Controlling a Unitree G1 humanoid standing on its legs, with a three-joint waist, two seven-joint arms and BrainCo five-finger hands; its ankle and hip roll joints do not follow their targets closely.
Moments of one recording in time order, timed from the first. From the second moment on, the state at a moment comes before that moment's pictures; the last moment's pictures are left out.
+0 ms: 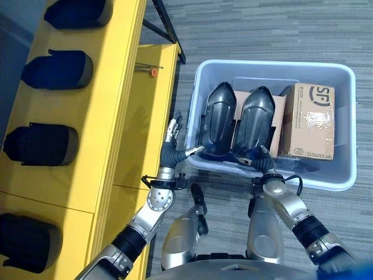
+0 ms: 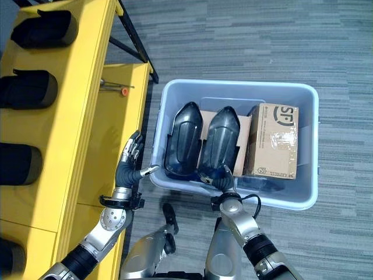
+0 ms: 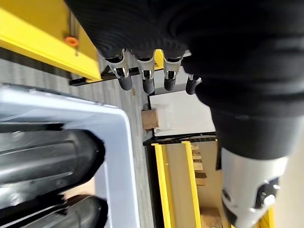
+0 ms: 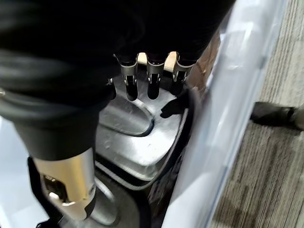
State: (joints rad) left arm -0.14 0.34 -0.52 0.21 -0.22 -0.59 0.47; right arm -0.26 -0.35 0.43 0.34 0.34 0.21 -0.50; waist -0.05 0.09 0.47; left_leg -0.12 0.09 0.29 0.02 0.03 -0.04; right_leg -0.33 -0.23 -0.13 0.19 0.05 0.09
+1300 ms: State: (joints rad) left arm -0.31 0.25 -0.64 0.17 -0.15 -0.56 0.72; right arm -0.61 -0.29 0.35 0.38 0.13 0.11 -0.92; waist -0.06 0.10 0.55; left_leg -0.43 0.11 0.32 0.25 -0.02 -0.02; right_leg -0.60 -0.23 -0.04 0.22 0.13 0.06
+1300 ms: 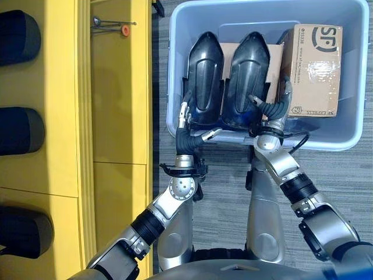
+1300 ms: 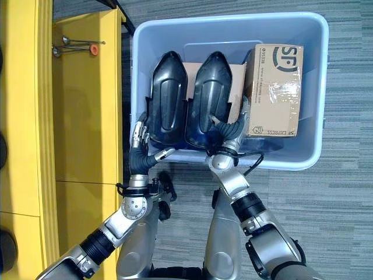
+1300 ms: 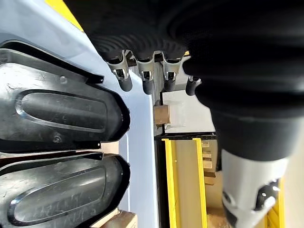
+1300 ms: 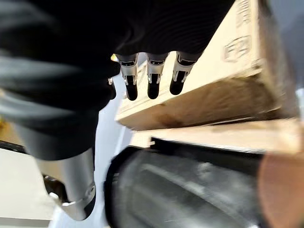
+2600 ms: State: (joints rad) left arm -0.33 0.24 -0.65 0.16 -0.26 -0.55 0.64; right arm -0.77 -0.40 0.43 0.48 -0.33 0.27 -0.92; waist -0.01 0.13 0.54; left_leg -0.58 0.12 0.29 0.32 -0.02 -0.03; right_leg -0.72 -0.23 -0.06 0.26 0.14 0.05
